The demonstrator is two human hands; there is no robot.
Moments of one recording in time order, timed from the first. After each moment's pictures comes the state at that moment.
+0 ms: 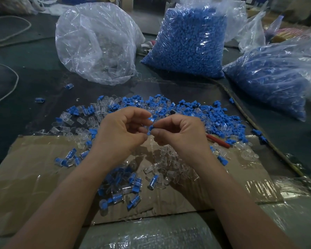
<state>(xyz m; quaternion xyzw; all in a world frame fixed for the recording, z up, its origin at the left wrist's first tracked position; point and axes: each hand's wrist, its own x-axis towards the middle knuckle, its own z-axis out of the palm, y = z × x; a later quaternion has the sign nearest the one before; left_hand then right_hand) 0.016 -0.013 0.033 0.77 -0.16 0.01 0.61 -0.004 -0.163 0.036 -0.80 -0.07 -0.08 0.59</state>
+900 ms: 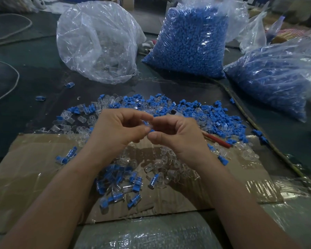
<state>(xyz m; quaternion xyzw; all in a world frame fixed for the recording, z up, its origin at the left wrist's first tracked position) 0.018 -0.003 0.041 0.74 -0.18 -0.03 0.64 -0.004 -0.162 0.037 -0.77 -0.09 0.00 0.64</state>
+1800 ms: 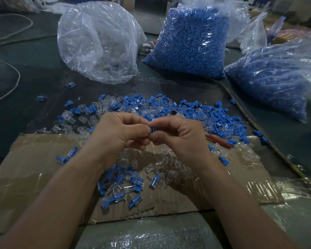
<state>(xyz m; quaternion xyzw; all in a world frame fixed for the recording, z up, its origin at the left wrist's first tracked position) 0.019 -0.006 0.044 0.67 -0.07 -0.17 0.72 -0.005 -0.161 0.033 -0.78 -0.17 -0.09 0.59</state>
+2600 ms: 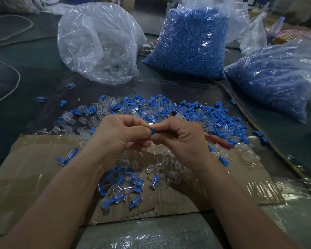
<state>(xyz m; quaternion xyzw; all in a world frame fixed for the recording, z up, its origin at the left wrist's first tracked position) 0.022 -0.005 0.039 0.66 -0.06 -0.18 0.73 -0.003 -0.164 0.027 -0.81 -0.22 -0.14 0.53</state>
